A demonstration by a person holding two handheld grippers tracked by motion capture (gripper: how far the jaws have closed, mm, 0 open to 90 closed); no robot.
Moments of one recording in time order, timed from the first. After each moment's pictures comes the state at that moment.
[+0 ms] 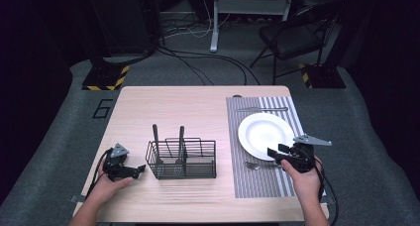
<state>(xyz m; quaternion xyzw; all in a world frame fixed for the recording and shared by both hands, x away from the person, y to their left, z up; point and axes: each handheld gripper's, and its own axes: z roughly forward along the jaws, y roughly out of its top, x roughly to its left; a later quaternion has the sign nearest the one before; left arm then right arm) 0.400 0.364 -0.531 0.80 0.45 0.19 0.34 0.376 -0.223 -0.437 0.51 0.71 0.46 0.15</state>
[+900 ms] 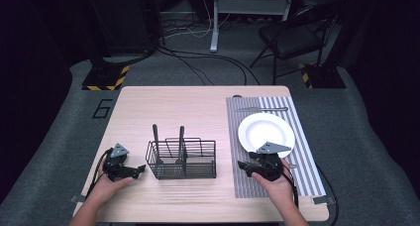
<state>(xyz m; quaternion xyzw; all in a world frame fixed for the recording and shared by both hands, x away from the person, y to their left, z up) 0.400 0.364 -0.531 0.80 0.45 0.19 0.34 0.371 -0.143 -0.464 0.40 0.80 0.44 0.13</state>
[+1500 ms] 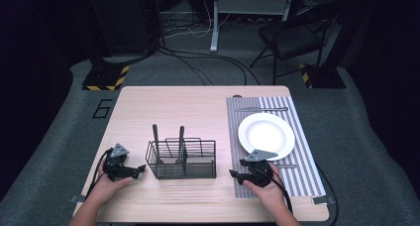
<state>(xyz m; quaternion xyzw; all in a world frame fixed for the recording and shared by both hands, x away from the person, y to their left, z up) 0.400 0.364 -0.531 0.80 0.45 0.19 0.34 0.368 -0.121 -0.494 0.36 0.82 0.42 0.12</state>
